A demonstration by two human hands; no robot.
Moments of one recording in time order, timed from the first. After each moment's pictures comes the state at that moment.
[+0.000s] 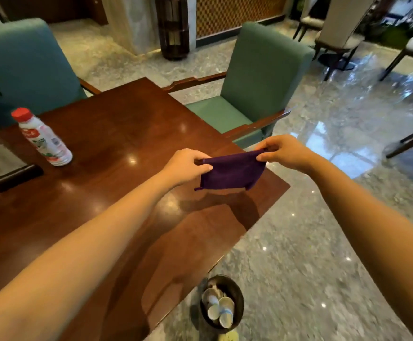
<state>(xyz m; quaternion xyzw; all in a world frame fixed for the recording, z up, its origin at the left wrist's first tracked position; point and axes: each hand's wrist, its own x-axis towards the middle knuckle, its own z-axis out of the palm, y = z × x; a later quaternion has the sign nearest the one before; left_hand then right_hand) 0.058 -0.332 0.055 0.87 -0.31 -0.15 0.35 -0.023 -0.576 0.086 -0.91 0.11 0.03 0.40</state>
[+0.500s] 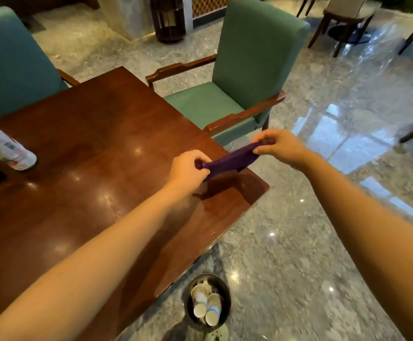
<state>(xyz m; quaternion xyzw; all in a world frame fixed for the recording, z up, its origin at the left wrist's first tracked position) 0.035 -0.458 0.020 0.90 -0.19 -0.09 0.37 -0.008 -0.692 0.037 -0.86 0.13 0.00 0.50</state>
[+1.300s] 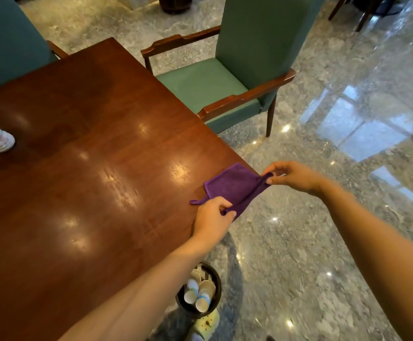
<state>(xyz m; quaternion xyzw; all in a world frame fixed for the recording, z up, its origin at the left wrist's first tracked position) -0.055 -0.518 -0.086 0.88 -0.09 -0.21 0.42 -0.044 -0.764 -0.059 -0.84 0.12 0.20 0.49</state>
